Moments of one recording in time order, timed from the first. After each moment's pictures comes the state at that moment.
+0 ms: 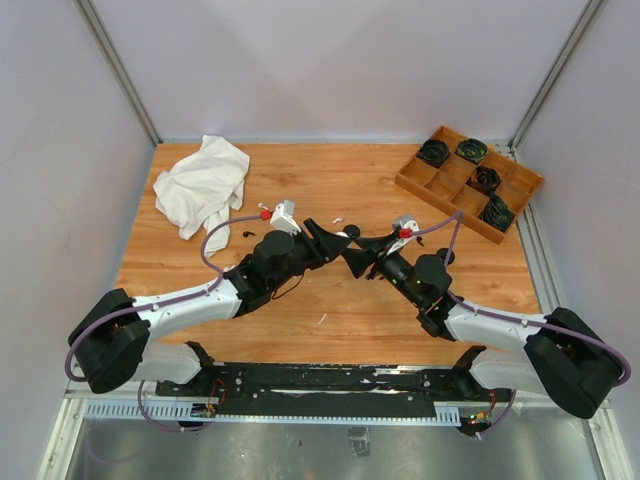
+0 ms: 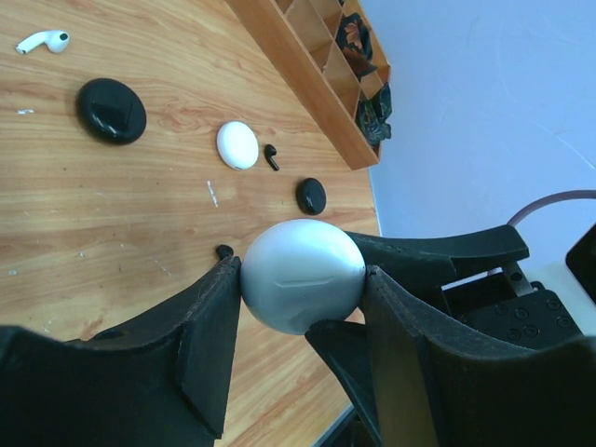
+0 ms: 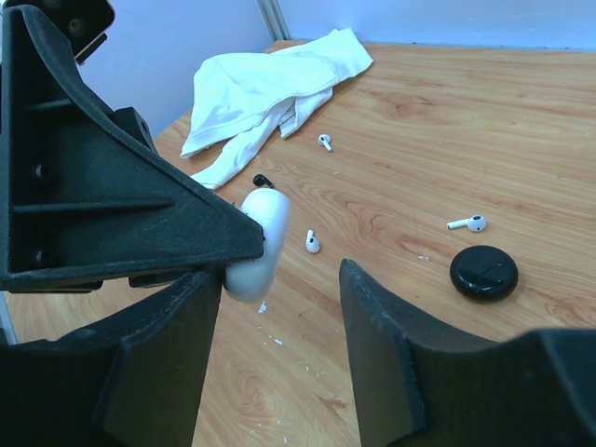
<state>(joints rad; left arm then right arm) -0.86 1.28 0.63 0.45 -0.20 -1.02 0.76 1.18 0.32 0.94 -0.01 0.33</state>
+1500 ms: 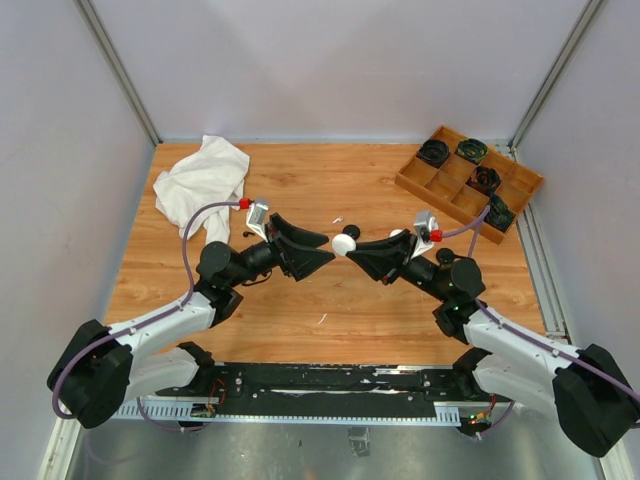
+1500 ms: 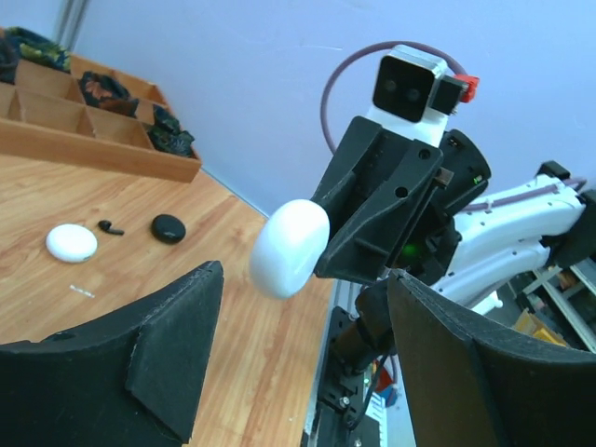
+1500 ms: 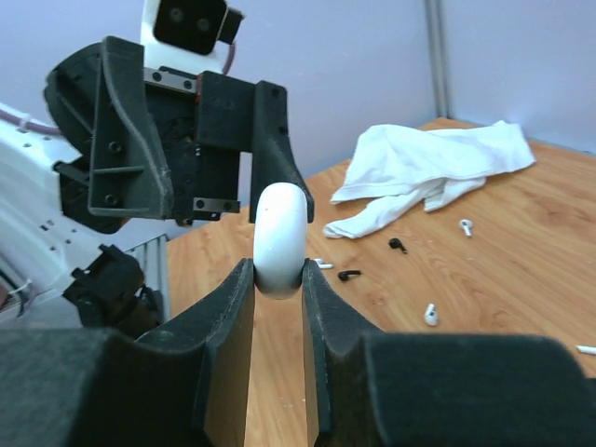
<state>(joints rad) -0.63 1.09 0.43 0.97 0.48 -0.79 0.63 0.96 0.32 0.98 -0.44 0.44</state>
